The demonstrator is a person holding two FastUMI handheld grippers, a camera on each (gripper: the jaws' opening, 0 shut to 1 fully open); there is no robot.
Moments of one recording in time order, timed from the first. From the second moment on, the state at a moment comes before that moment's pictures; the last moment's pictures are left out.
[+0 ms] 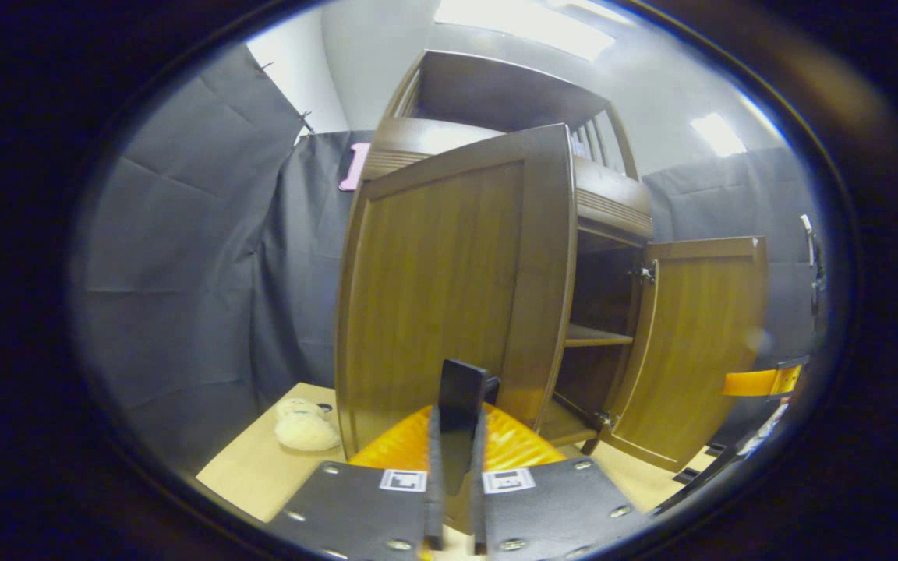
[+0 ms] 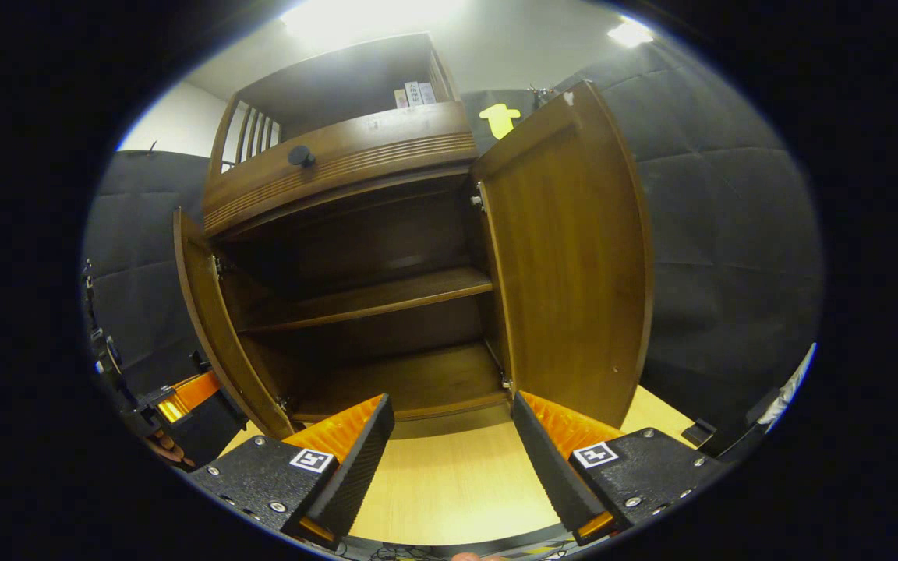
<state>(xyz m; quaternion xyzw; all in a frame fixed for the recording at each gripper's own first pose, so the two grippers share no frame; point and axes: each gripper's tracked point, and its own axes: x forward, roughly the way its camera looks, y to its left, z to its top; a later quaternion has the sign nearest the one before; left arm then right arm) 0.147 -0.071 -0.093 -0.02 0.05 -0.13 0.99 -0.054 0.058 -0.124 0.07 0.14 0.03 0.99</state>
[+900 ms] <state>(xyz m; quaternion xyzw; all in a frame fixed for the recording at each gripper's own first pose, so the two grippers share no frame) 0.120 0.132 -0.071 0.01 0.02 -0.06 1.00 -0.027 0.136 -0.136 0.05 0.17 0.12 0.98</state>
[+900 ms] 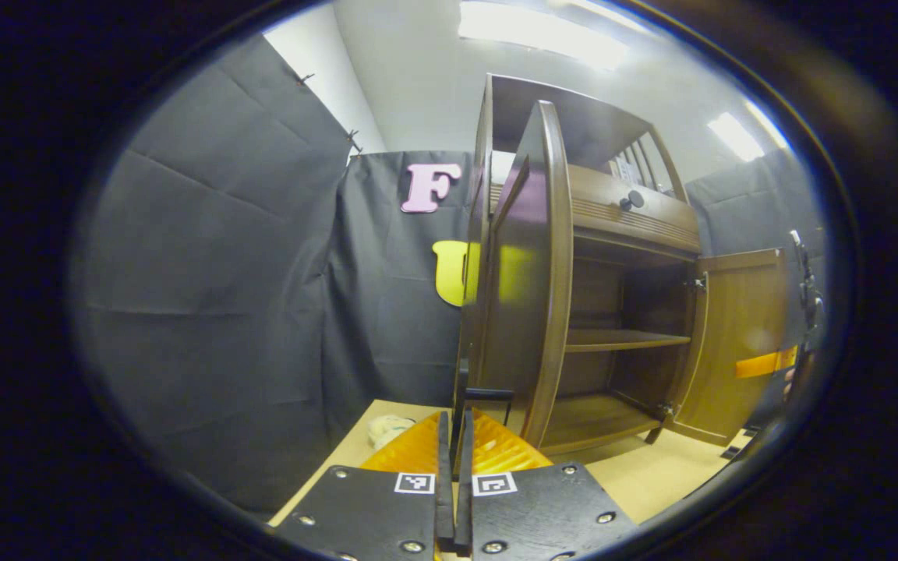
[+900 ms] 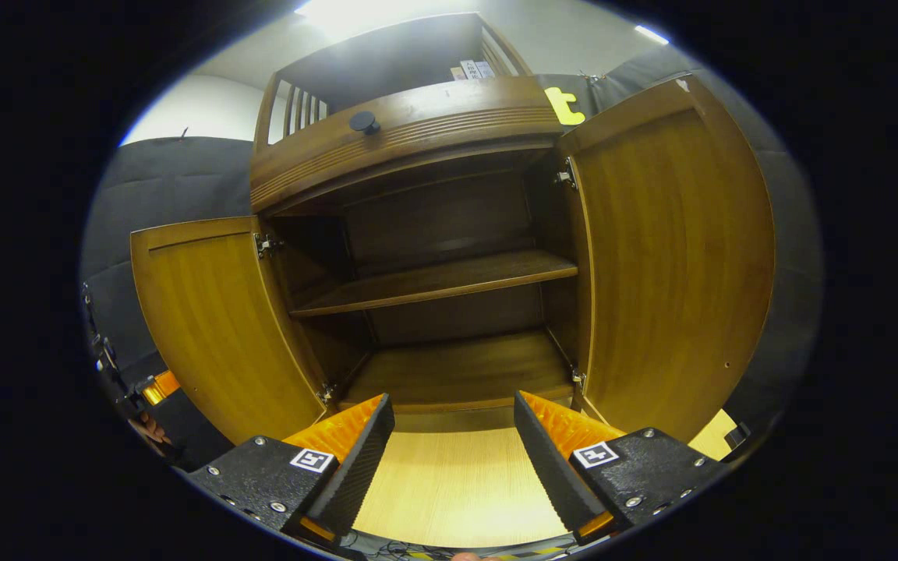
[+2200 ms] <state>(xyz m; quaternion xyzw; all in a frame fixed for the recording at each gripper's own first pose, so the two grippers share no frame) 0.070 0.094 -0.027 0.00 0.01 0.05 1.00 -0.020 0.077 -0.101 0.01 0.11 0.11 0.99</state>
